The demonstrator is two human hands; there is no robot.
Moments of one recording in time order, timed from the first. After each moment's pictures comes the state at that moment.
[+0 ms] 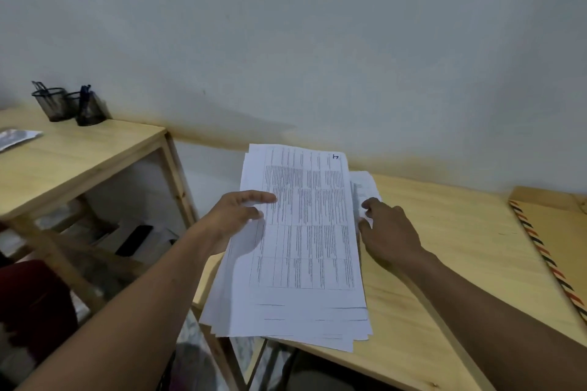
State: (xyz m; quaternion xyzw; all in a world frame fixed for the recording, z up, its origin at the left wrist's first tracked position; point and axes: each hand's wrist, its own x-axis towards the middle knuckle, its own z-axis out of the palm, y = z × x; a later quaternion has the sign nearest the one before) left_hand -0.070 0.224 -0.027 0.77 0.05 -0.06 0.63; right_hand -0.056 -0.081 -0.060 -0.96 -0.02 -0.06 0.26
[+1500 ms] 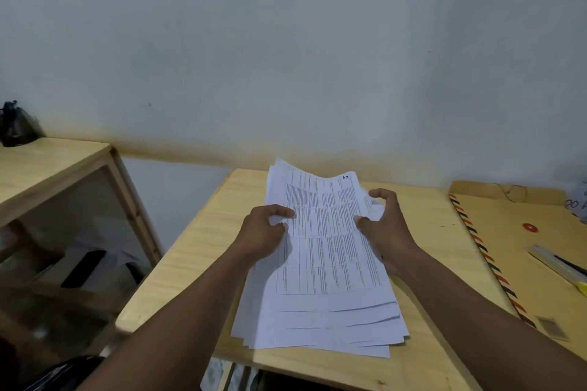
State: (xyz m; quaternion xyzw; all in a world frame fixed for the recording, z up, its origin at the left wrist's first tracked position) left_hand -0.048 0.102 -0.053 0.85 -0.05 0.01 0.53; right_hand -0.074 -0.139 -0.041 -0.75 0.12 -0.08 0.64
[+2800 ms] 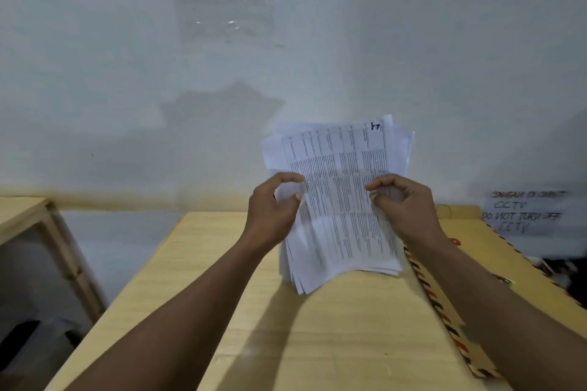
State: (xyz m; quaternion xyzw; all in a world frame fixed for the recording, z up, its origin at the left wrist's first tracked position) left_hand -0.050 -0.017 0.051 0.76 -0.21 0.18 0.58; right_hand -0.117 -0.240 0.063 -0.76 -0.02 -0.31 0.57
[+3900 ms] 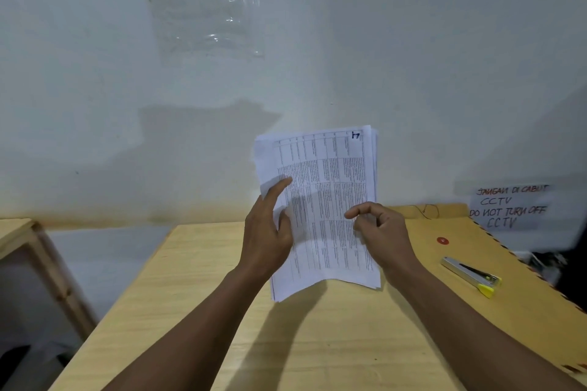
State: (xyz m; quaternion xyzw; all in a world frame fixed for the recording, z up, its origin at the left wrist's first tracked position) left_hand -0.066 -0.033 0.033 0.81 -0.25 0.28 0.45; right_hand -0.123 -0.230 0.030 -0.72 0.06 -0.25 0.64
